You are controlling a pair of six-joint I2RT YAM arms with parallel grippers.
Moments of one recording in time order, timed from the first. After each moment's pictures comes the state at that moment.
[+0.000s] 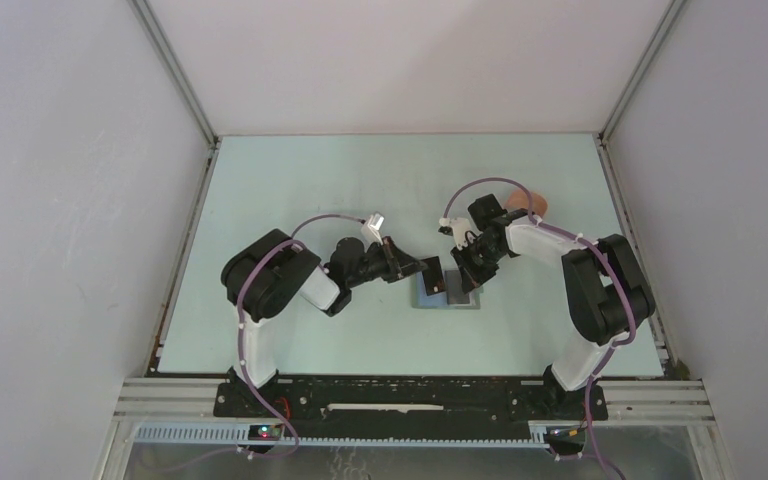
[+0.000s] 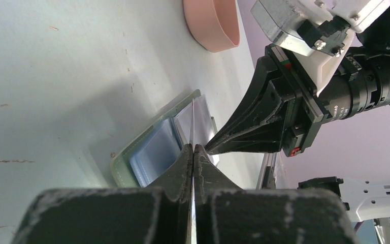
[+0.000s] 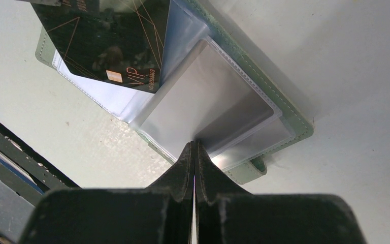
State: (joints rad) left arm -0.64 1.98 0.61 1.17 0.41 -1.00; right arm 0.39 1.72 1.04 -0.66 -0.39 -0.23
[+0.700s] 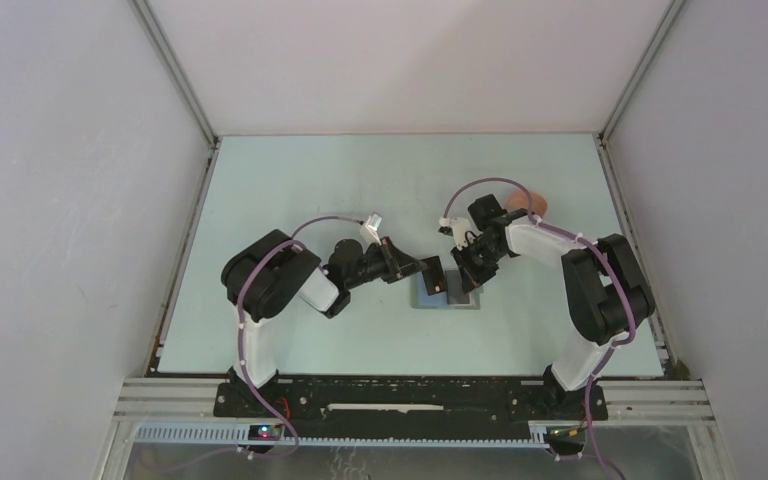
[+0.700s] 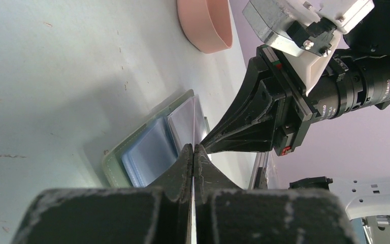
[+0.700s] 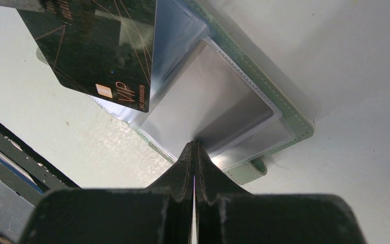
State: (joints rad) left arm -0.64 1.98 0.59 1.21 0.41 -1.04; right arm 0.39 1.72 1.04 -0.66 -0.39 -0.23
